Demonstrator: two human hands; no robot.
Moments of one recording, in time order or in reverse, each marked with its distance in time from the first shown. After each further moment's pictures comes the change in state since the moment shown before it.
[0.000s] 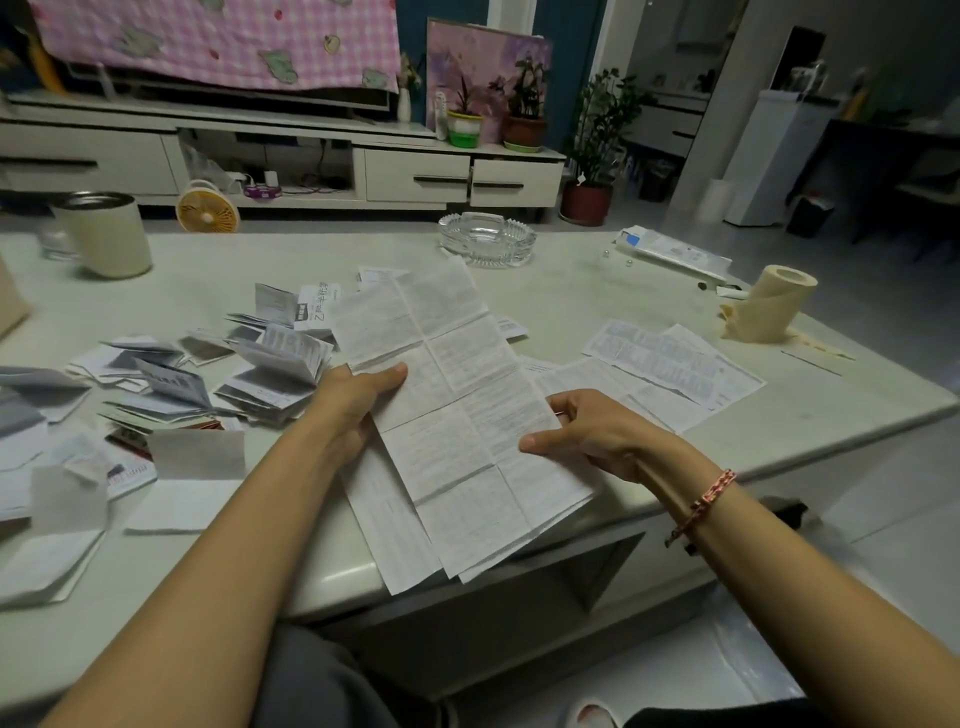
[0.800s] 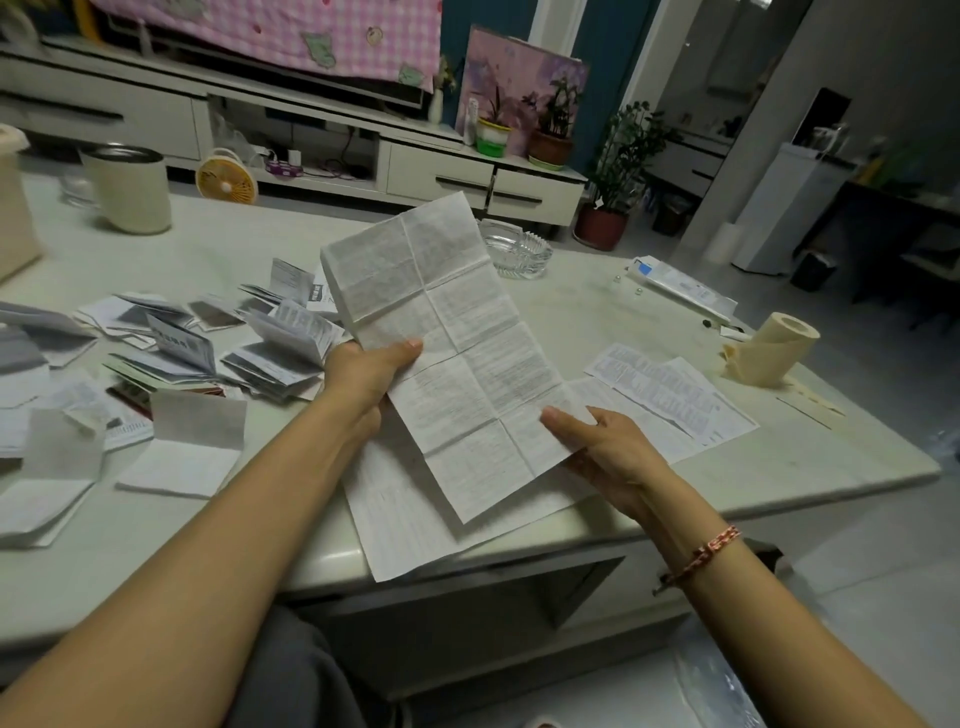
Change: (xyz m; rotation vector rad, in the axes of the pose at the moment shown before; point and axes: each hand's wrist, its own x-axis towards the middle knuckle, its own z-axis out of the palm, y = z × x) left_hand -0.004 0.002 0.011 -0.131 0.097 0.074; right_hand -0.008 0.010 0.000 0.389 0.185 -0.027
